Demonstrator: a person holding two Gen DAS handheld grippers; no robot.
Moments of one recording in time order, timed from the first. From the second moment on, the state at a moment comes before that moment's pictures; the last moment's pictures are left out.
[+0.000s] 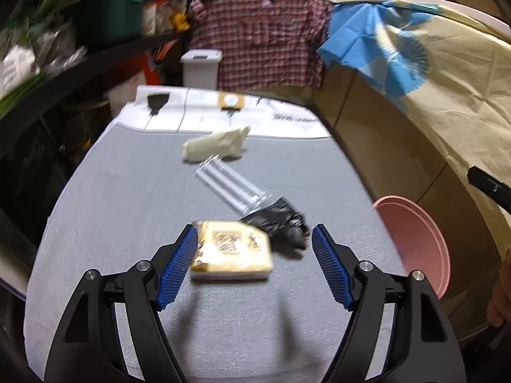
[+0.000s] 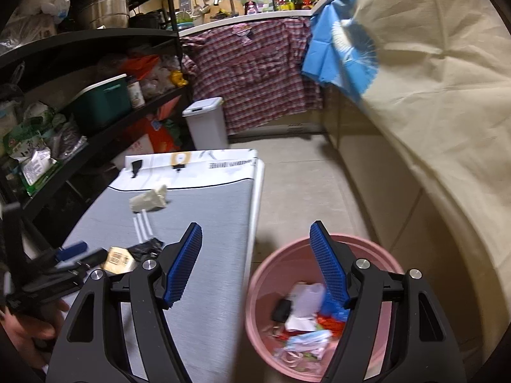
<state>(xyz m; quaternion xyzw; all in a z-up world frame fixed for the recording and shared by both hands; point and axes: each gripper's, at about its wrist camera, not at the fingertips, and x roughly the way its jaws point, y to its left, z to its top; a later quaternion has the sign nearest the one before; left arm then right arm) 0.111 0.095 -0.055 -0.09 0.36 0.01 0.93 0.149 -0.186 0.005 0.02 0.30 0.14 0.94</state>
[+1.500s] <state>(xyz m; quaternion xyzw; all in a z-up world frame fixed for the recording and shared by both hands) 0.130 0.177 -0.112 -0.14 0.43 0.07 0.89 0.214 -0.005 -0.117 -0.11 0.44 0.27 0.85</state>
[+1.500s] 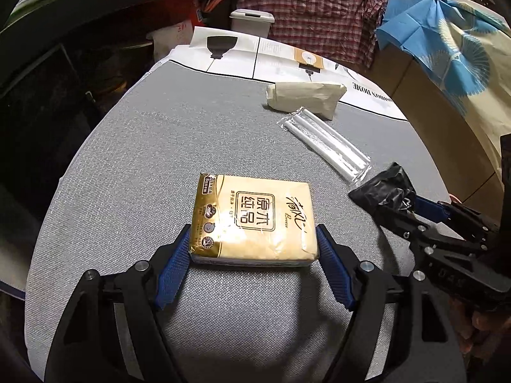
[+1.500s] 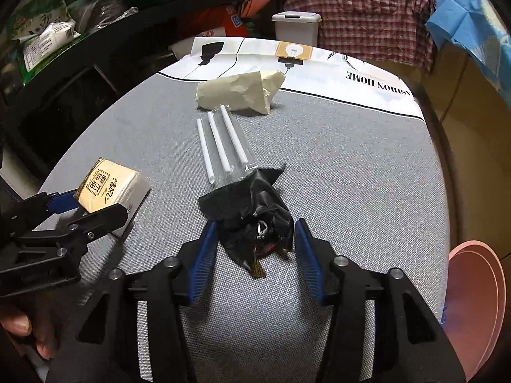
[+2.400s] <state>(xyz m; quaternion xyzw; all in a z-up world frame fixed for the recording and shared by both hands) 0.113 0.175 -0.091 -0.12 0.40 0.09 0.90 0.182 -0.037 -0.073 -0.10 0.39 0.26 0.88</state>
